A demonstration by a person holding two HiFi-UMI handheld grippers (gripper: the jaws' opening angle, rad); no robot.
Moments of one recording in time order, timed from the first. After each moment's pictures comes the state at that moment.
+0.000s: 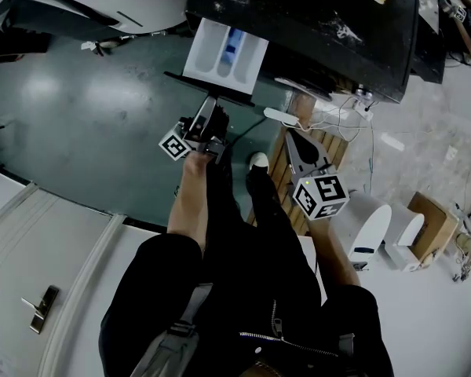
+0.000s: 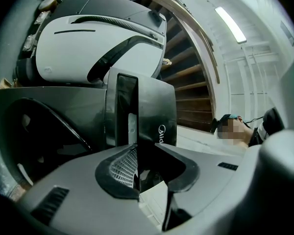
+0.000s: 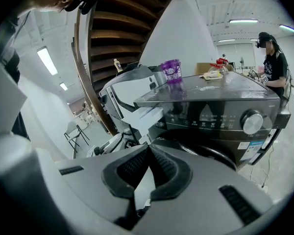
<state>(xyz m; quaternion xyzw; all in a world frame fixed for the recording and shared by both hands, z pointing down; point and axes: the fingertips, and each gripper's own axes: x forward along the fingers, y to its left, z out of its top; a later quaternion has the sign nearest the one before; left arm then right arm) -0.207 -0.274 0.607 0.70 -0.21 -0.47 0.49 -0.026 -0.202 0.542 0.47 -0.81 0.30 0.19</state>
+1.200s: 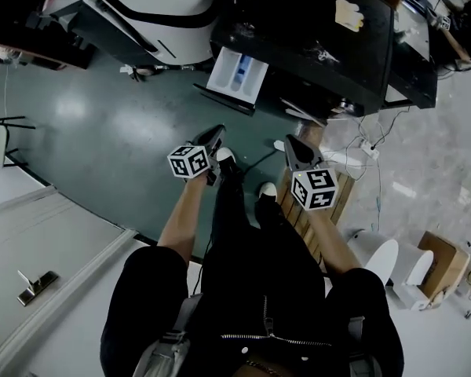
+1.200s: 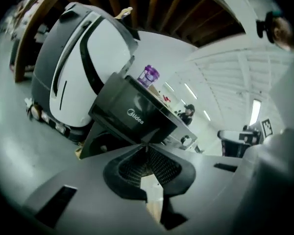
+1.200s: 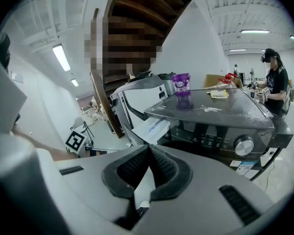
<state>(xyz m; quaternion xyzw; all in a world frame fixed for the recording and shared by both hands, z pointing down) -0.204 -0.204 0.603 0.79 -0.45 0.01 0.42 -0.017 -0.185 0.493 0.44 -0.85 0.24 0.18</state>
